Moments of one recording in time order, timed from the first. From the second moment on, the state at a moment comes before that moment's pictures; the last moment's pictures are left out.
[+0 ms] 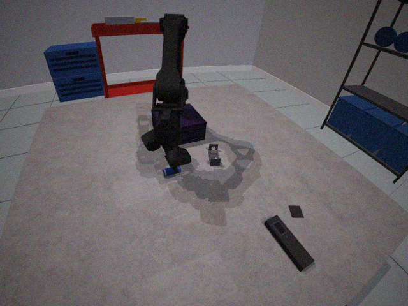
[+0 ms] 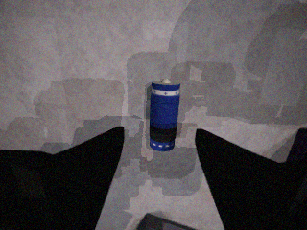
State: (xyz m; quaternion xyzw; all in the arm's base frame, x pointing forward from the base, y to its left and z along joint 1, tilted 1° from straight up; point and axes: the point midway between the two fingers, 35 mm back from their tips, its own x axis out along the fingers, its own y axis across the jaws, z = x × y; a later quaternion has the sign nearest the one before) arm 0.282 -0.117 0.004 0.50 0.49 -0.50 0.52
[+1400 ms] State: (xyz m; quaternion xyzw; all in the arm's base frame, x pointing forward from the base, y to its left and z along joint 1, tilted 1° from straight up) arm 0.279 -0.117 -0.042 0.49 0.49 -0.50 0.51
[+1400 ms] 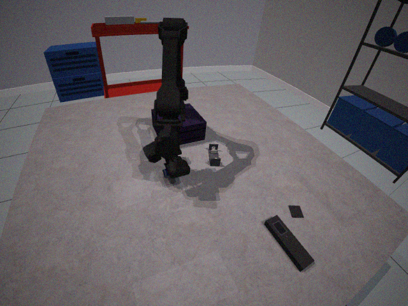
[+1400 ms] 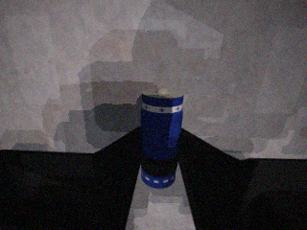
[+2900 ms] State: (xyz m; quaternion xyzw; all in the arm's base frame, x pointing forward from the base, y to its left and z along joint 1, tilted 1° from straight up) arm 0.257 0.067 0.029 0.13 0.69 -0.15 0.69
